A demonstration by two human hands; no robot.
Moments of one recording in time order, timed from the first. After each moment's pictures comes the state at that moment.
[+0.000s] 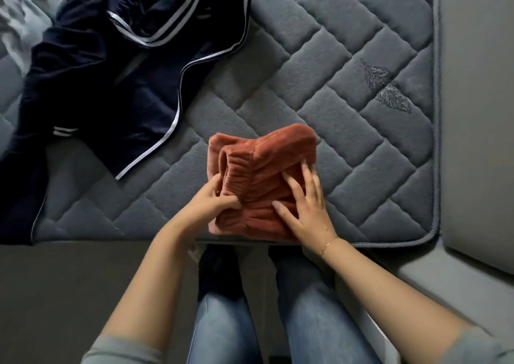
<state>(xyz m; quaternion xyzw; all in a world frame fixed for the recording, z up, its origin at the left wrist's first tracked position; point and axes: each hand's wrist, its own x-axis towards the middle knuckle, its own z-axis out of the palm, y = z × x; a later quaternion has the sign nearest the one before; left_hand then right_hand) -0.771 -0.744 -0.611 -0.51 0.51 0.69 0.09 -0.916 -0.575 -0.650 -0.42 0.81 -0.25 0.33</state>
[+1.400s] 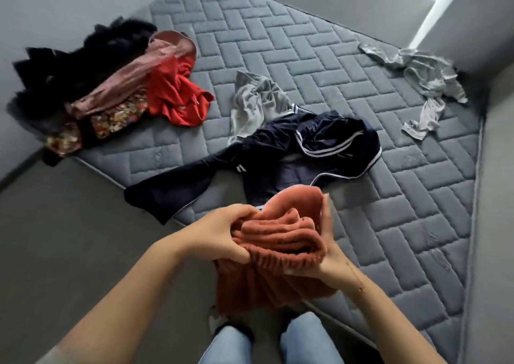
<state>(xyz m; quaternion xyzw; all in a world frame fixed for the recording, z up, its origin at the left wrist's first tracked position) -0.486 -0.799 -0.336 -0.41 0.70 0.58 -0.01 -0.721 -0.701 -0.378 -0.49 0.60 -0.31 0.54</state>
